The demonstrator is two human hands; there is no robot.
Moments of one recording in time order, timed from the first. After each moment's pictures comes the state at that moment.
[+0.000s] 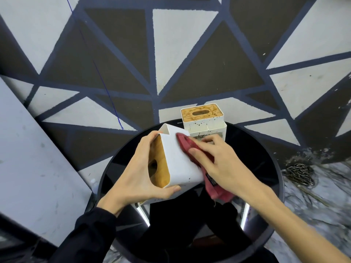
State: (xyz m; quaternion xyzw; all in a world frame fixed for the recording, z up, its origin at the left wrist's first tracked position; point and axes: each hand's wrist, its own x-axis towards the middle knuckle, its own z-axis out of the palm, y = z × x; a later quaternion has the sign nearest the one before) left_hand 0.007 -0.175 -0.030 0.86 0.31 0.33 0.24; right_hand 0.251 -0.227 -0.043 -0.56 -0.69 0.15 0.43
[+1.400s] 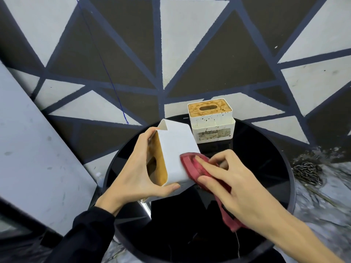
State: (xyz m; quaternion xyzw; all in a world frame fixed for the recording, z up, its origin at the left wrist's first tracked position) left_hand -0.008 -0.179 -0.028 0.85 0.33 0.34 0.25; right_hand 0.244 -0.279 -0.060 -0.53 -0.75 0.10 0.39
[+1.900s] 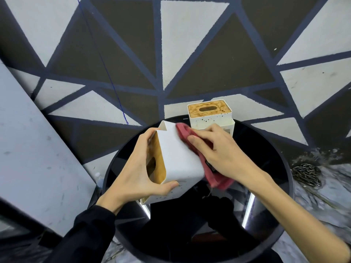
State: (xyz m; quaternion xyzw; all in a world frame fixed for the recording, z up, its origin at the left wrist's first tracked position) left_hand -0.005 -0.183 -0.026 0.84 0.32 0.35 0.27; right_hand 0.240 -0.206 -0.024 -0.55 -0.70 0.18 0.42
